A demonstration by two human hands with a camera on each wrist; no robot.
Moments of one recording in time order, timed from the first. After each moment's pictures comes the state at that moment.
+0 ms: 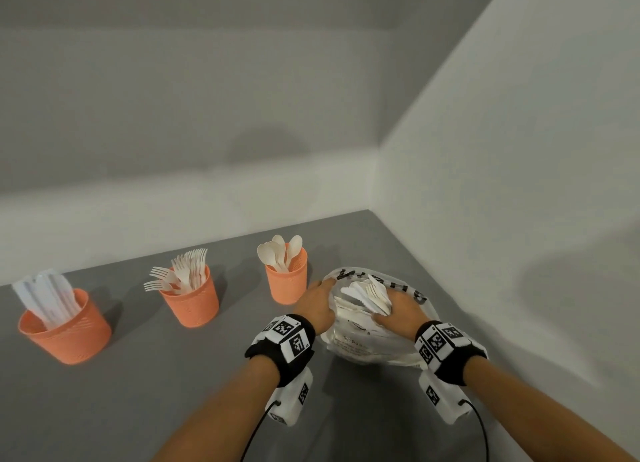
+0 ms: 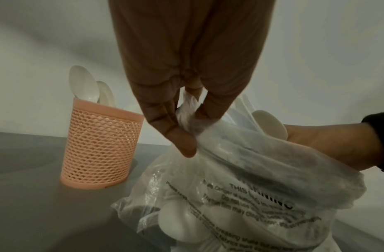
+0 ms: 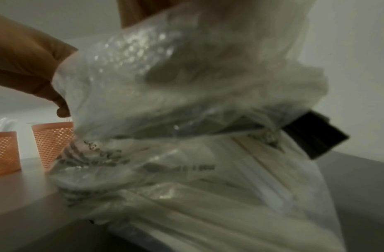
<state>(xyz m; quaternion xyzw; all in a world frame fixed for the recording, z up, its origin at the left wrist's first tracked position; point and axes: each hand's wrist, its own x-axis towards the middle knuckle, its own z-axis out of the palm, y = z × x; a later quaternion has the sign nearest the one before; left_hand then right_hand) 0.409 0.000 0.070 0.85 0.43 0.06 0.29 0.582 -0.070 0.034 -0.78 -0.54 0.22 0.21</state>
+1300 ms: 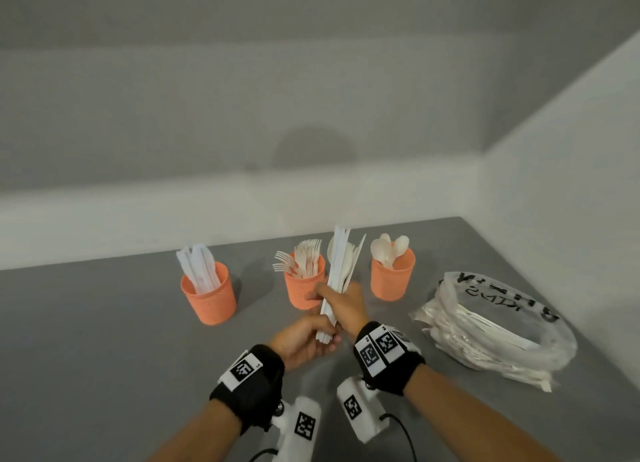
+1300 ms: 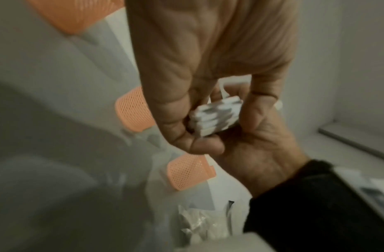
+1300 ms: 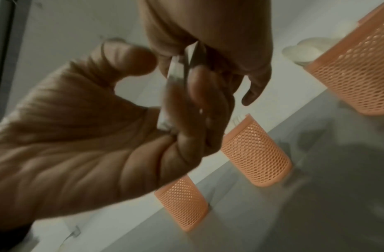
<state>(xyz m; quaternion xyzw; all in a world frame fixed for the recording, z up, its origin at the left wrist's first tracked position) 0.189 0.006 0.081 0.41 0.38 0.23 0.79 0.290 0.010 0.088 -0.56 -0.37 0.46 0.58</state>
